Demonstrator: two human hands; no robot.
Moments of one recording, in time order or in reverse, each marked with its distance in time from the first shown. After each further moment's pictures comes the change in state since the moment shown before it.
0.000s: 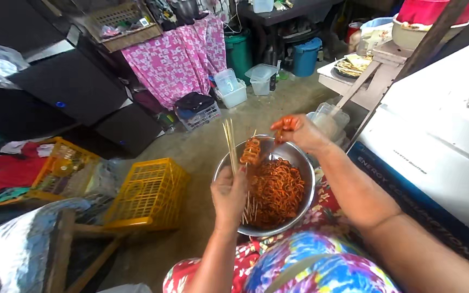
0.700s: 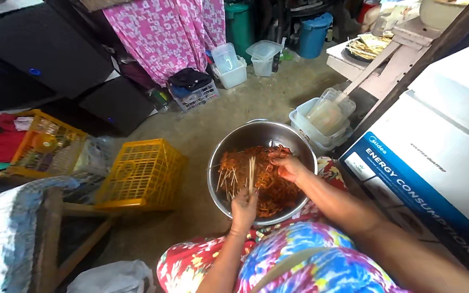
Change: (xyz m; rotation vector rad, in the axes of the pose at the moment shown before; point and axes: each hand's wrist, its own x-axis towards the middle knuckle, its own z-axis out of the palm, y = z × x) left_hand -0.073 -0.124 -0.028 0.301 -0.053 -0.323; right_hand -0.038 0.156 0.068 0.720 0.223 0.535
